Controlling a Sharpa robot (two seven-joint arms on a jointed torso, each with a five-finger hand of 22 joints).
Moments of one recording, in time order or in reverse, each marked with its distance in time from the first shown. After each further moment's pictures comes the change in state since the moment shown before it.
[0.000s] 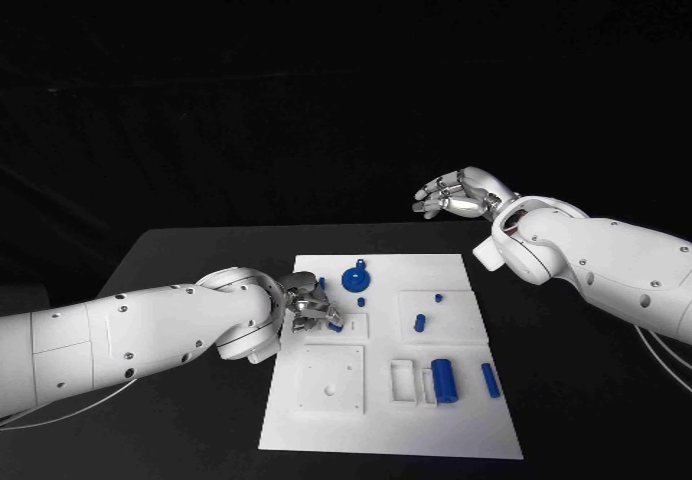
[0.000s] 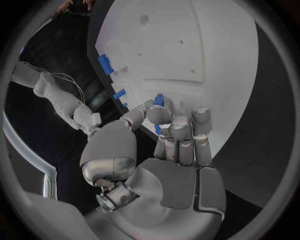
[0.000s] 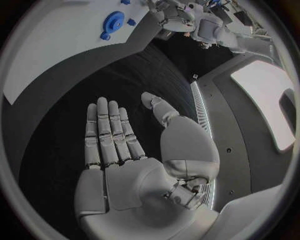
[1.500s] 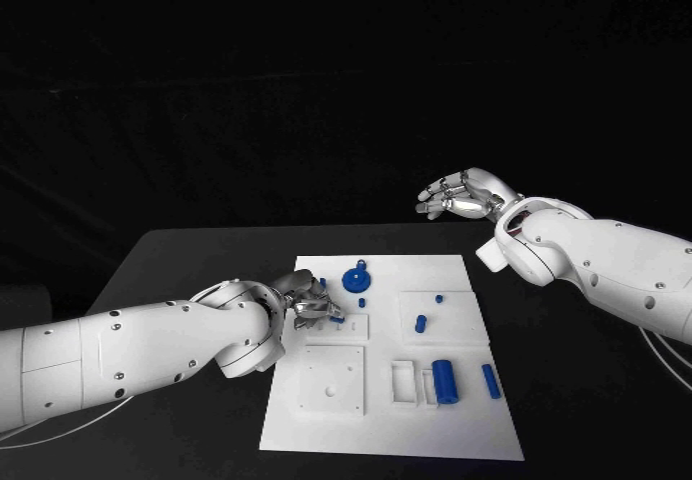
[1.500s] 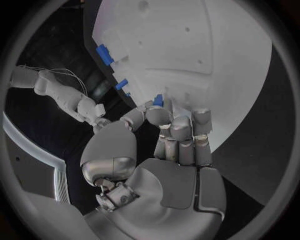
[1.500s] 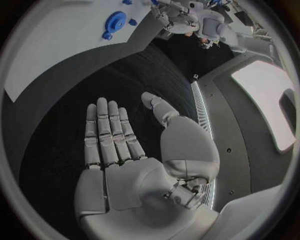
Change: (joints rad) left arm -0.037 -0.032 -0.003 0.059 -0.037 -0.210 0.042; left_hand -0.012 0.008 -0.001 0.007 -0.008 0.000 0.000 -0.007 0.037 0.000 0.000 0.021 -0.016 -0.003 -0.004 0.012 -0.011 0.000 0.002 0.002 0.004 0.002; right arm 0.000 -0.007 0.000 0.000 -0.001 0.000 0.000; right_hand 0.000 0.000 -0.005 0.000 0.016 0.000 0.000 0.002 -0.009 0.000 0.007 -0.003 -0.022 -0.007 0.007 -0.008 -0.006 0.000 -0.011 0.004 -0.008 -0.004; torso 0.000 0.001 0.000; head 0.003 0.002
